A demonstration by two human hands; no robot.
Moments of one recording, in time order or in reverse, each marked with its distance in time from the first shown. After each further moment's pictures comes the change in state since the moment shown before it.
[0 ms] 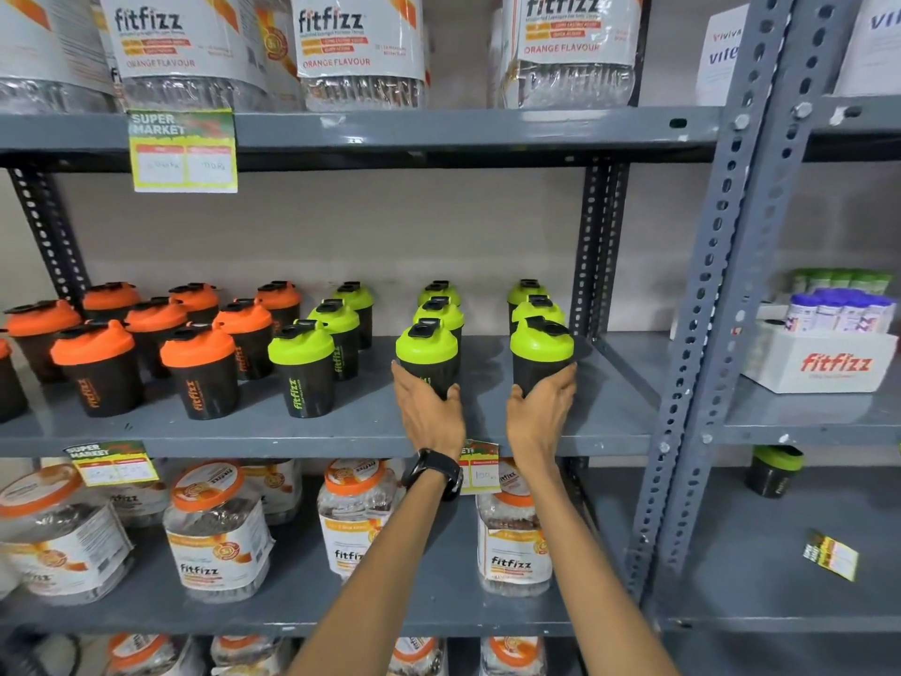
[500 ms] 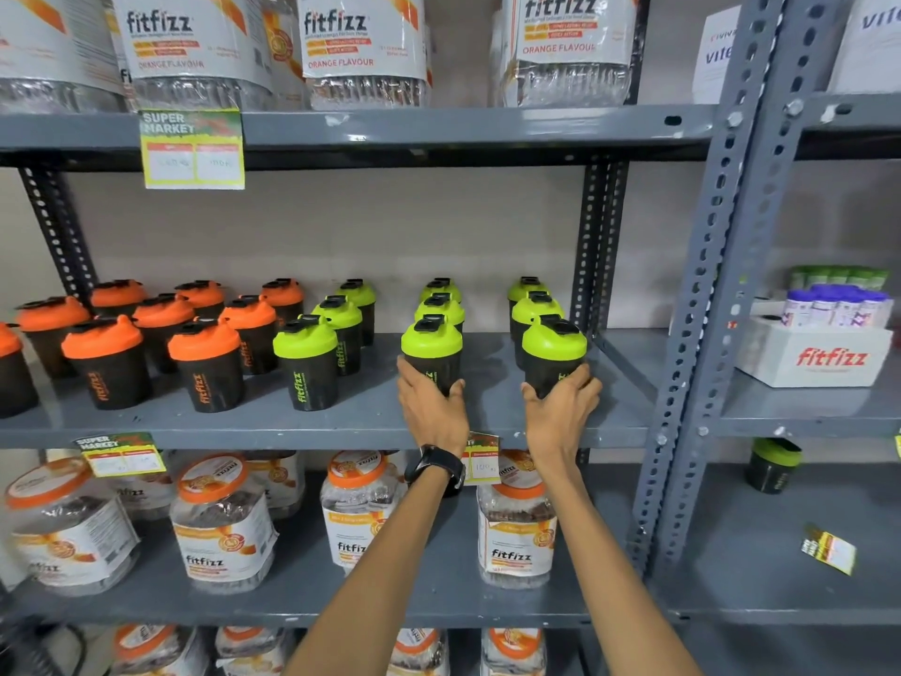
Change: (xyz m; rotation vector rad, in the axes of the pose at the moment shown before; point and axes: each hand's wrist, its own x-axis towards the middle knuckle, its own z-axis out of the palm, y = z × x) left_hand -0.007 -0.004 0.001 0.041 0.020 0.043; right_hand 0.001 0.015 -0.021 -0.045 0.043 -0.021
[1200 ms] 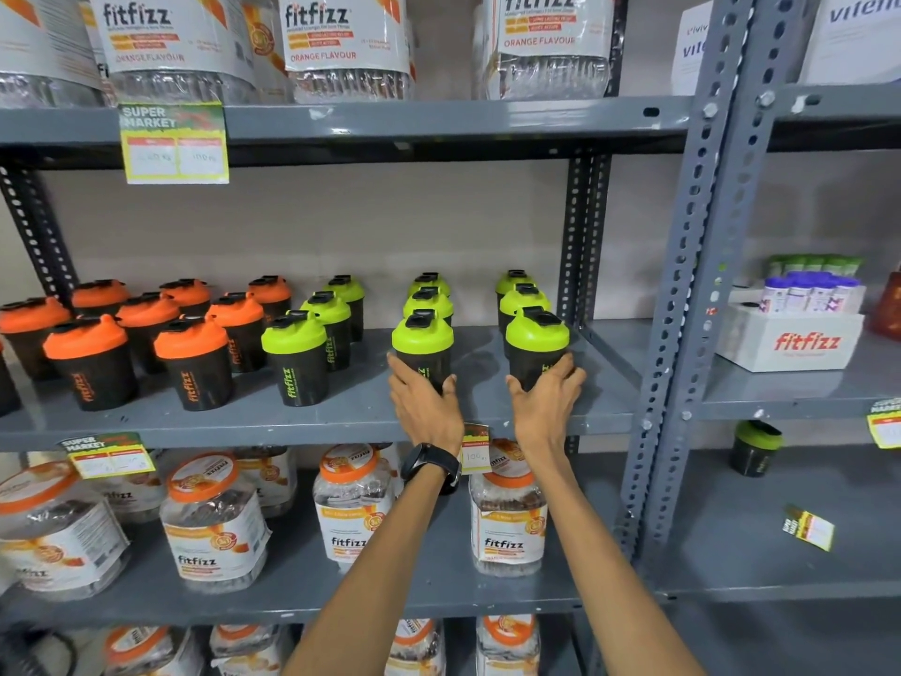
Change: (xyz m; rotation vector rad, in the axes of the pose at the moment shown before) left_hand -0.012 0.003 -0.001 0.072 0.022 0.002; right_hand -0.006 -0.003 -0.003 0.028 -0.020 -0.017
